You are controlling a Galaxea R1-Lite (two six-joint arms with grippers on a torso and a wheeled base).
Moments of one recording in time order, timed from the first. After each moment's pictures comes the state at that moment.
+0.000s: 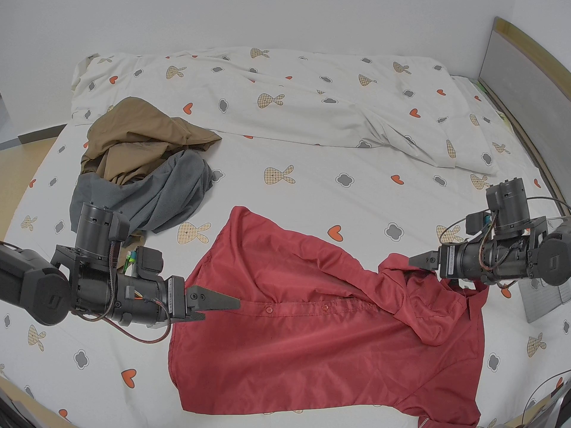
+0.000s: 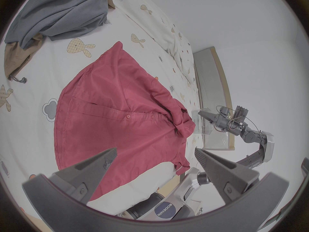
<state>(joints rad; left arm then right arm) -0.32 1.69 -0.72 -0.21 -0.63 -0.48 0.31 1.67 -0.81 -0.16 0.05 0.33</state>
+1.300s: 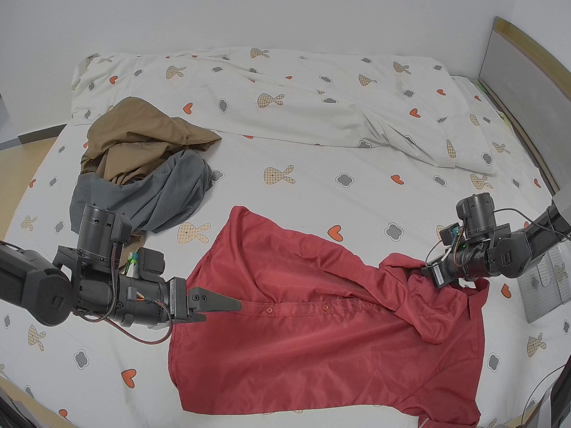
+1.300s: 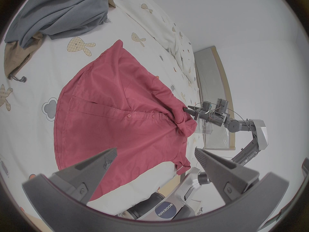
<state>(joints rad) -0.32 1.70 -0.72 -0.21 -0.62 -0.48 0.20 1.97 -0.92 -0.27 -0.12 -0.23</state>
